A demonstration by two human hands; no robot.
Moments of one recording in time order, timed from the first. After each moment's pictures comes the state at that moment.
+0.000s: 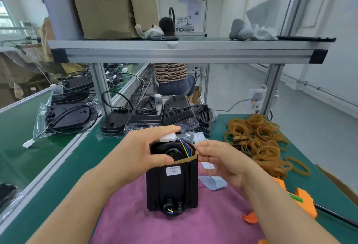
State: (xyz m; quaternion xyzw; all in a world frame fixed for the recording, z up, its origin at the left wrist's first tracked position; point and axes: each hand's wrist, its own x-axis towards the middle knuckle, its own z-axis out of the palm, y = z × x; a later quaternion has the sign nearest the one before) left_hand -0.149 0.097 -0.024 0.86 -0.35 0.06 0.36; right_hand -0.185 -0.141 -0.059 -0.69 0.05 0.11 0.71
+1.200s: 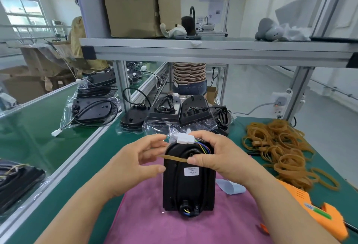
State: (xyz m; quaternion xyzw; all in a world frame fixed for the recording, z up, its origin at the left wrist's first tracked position) left_hand -0.154 0.145 -0.059 0.80 -0.24 -0.05 0.54; right_hand -0.178 -0.107 -0.038 -0.82 -0.17 0.03 0.55
